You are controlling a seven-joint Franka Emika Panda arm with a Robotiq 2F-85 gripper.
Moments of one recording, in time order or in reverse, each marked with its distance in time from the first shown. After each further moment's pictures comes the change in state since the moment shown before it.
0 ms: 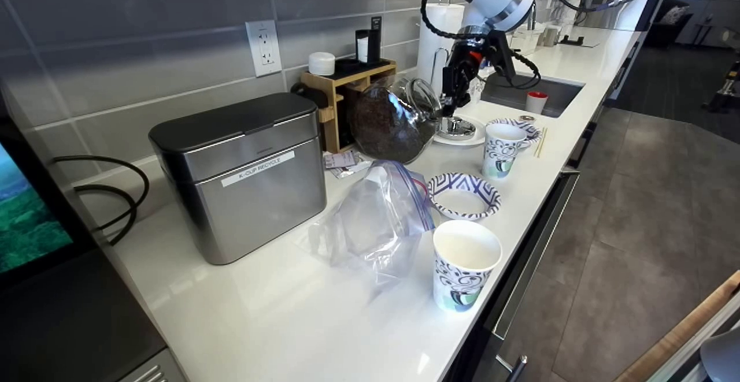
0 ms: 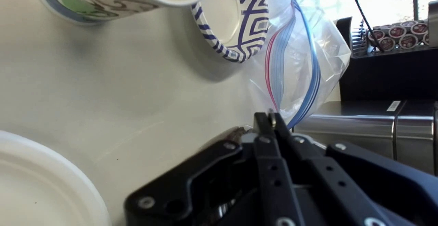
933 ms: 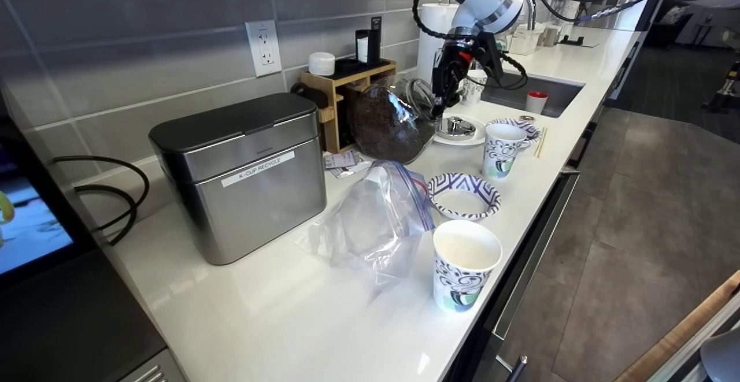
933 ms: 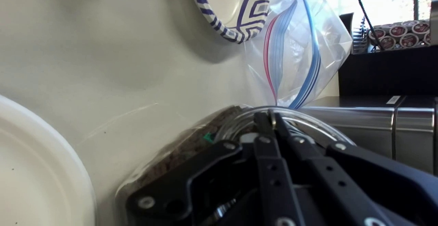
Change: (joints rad) arm -0.017 0.082 0.065 0.122 -0.028 -0.010 0.028
